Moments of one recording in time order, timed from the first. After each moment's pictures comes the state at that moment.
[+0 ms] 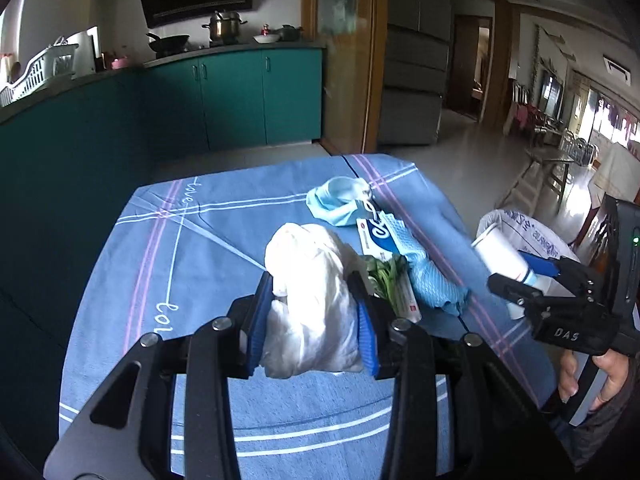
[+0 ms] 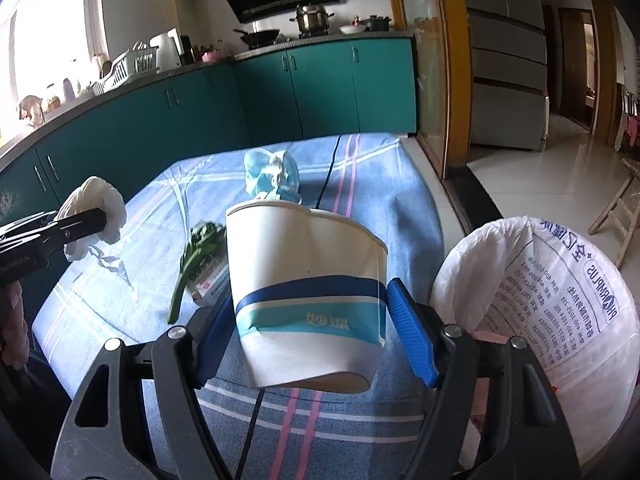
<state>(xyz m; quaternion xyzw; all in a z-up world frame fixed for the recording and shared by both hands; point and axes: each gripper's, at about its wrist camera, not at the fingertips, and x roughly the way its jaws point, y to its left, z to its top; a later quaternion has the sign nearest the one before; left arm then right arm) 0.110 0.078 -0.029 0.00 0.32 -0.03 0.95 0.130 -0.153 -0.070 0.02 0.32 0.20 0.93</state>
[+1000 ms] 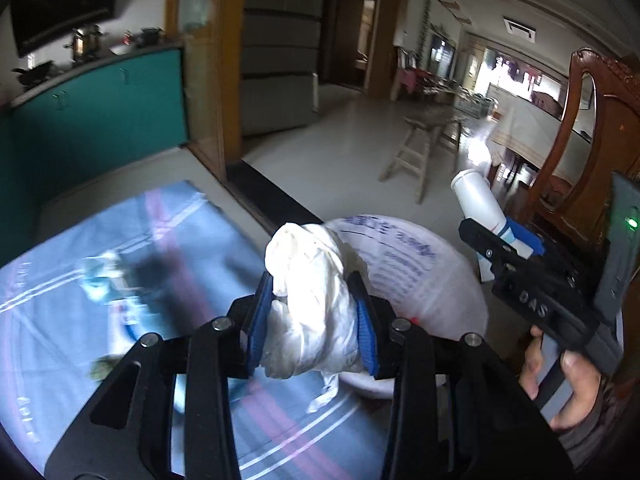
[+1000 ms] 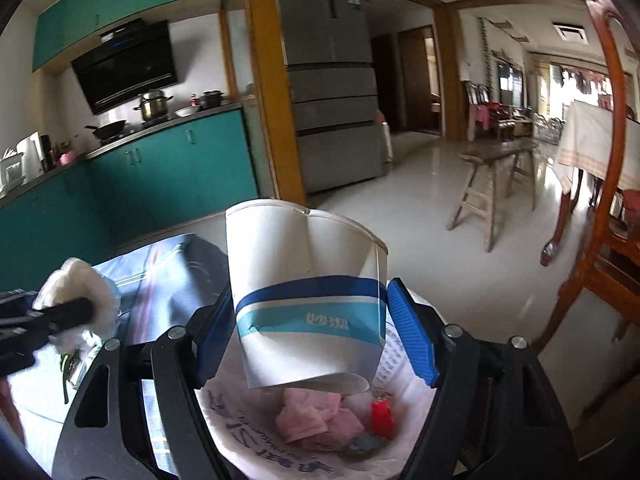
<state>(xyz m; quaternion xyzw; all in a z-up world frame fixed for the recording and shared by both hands) 0.173 -0.132 -0.009 0.04 0.35 -0.25 0.90 0.100 -0.320 -0.025 0.09 0.23 -0.09 0.96</state>
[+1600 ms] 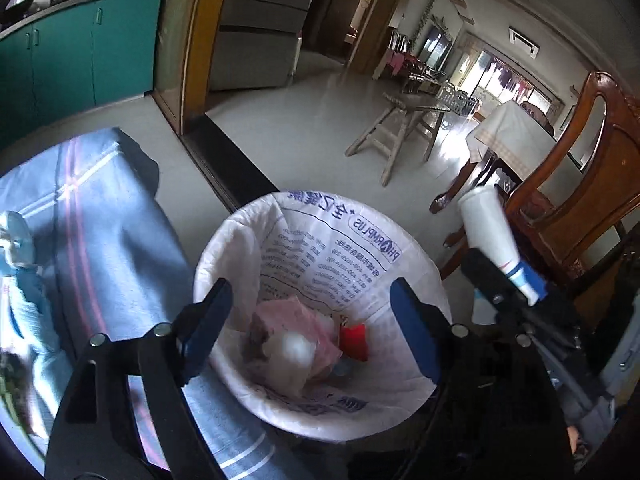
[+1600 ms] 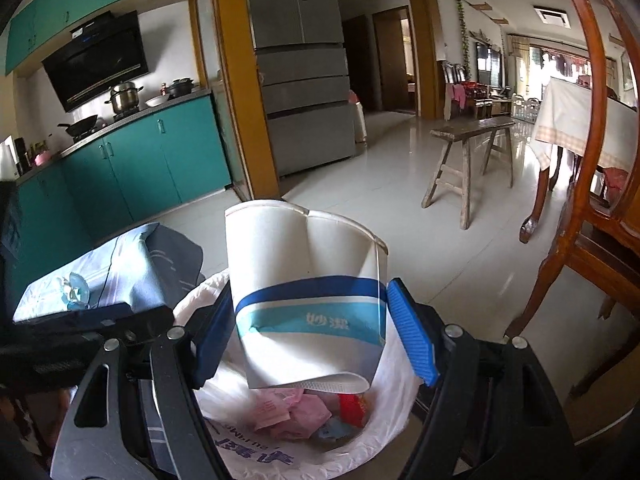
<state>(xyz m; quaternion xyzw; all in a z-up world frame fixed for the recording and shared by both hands) 0.224 -0.182 -0.049 -0.03 0.41 -0.28 0.86 0.101 -0.347 -0.040 0.10 0.27 -0.11 0.95</state>
